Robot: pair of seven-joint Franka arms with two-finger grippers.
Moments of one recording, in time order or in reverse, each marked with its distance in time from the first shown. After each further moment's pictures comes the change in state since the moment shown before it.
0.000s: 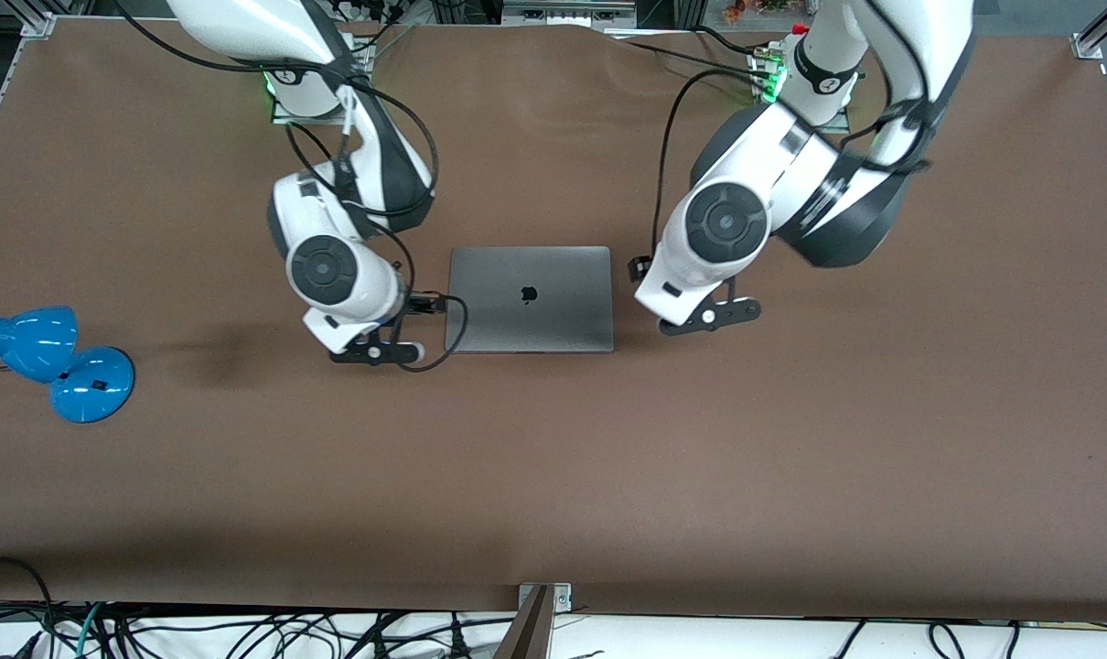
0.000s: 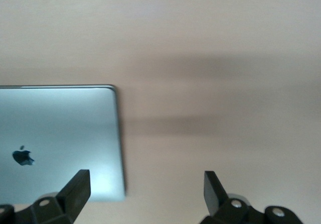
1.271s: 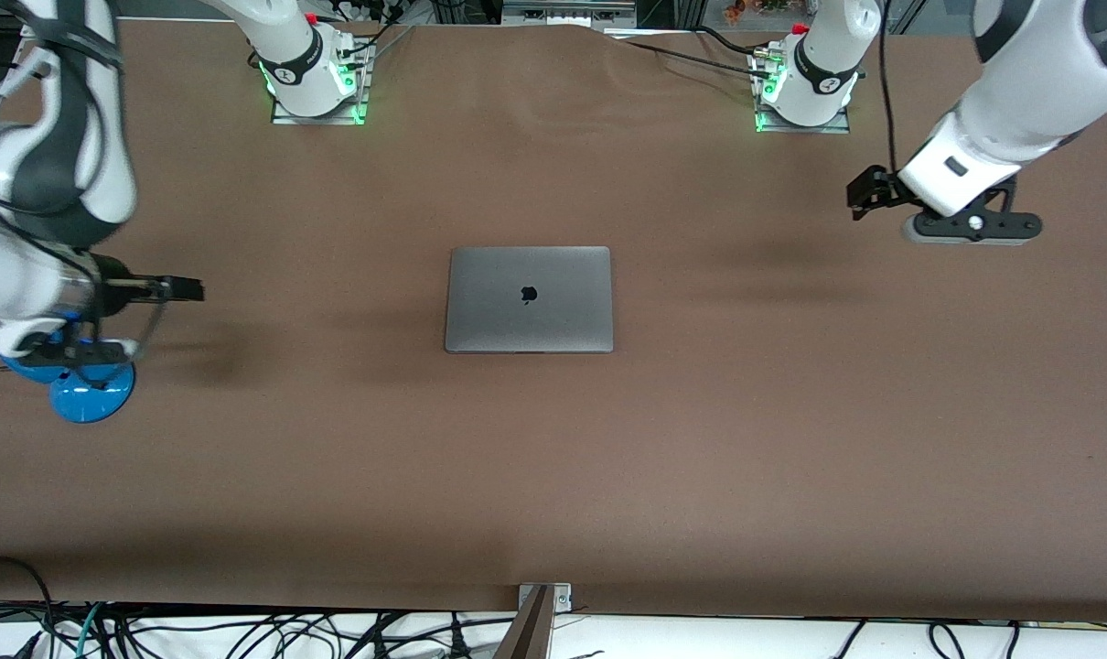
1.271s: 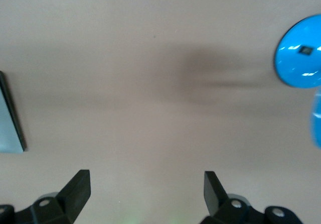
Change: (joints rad) left arm 0.109 -0.613 0.384 -0.530 -0.081 0.148 0.757; right arm -0.268 -0.167 -0.256 0.095 -0.010 -0.285 -0.544
